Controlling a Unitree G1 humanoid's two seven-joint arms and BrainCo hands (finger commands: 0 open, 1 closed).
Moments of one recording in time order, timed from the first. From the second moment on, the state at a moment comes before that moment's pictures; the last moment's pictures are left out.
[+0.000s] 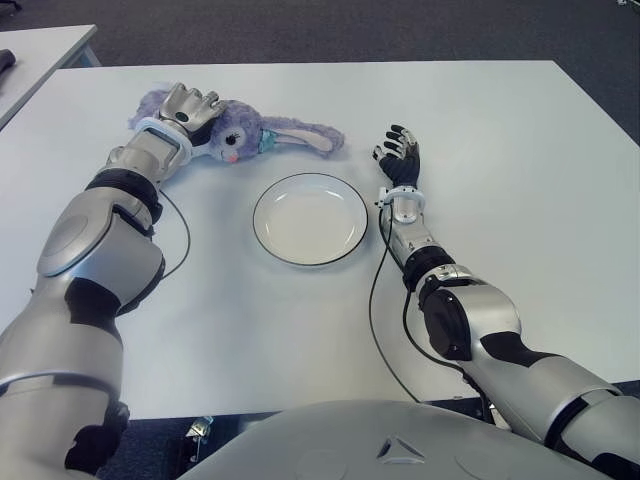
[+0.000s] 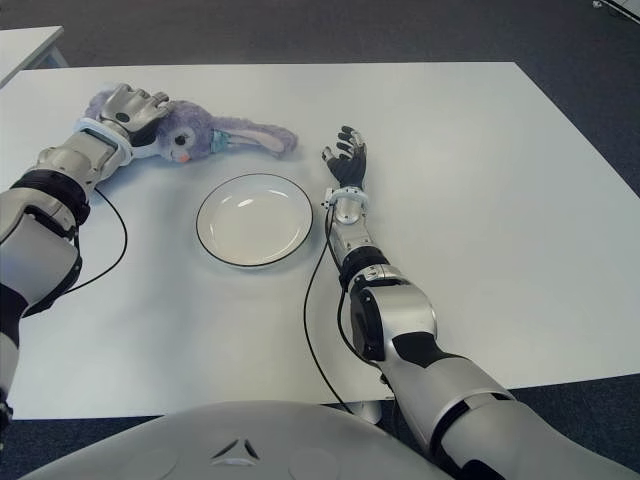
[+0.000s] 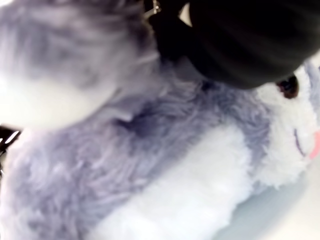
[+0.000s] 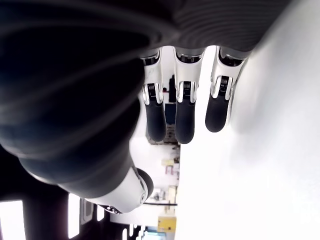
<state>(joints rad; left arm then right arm) -1.08 0.60 -0.87 1.36 1.03 -0.19 0.38 -0.79 0.07 -0.18 1.22 -0.16 -0.43 -0.42</state>
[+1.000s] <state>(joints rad) -1.07 0.57 -0.77 1.36 0.93 -0.16 0.36 -0.79 0.07 -0.15 1.22 -0.16 -0.43 -0.44</state>
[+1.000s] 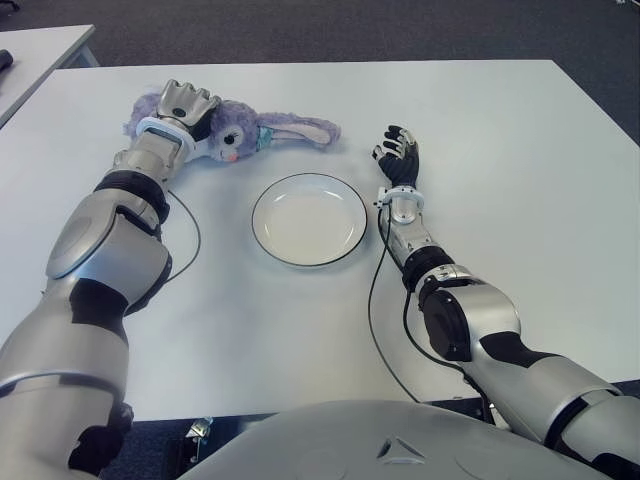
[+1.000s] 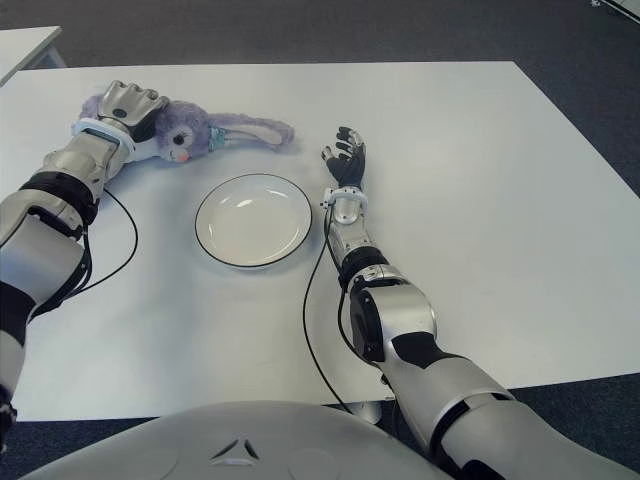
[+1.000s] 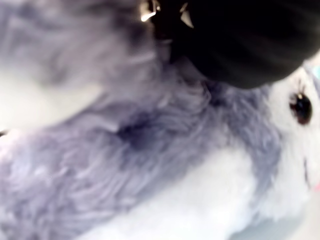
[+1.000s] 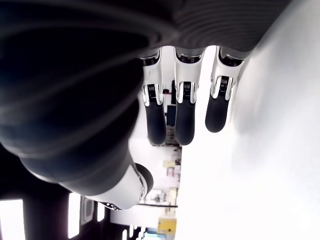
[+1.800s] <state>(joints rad) -1.07 0.58 -0.72 1.36 0.88 -0.19 0.27 -0.79 0.07 -0.14 1.22 -0.16 -0.43 -0.46</state>
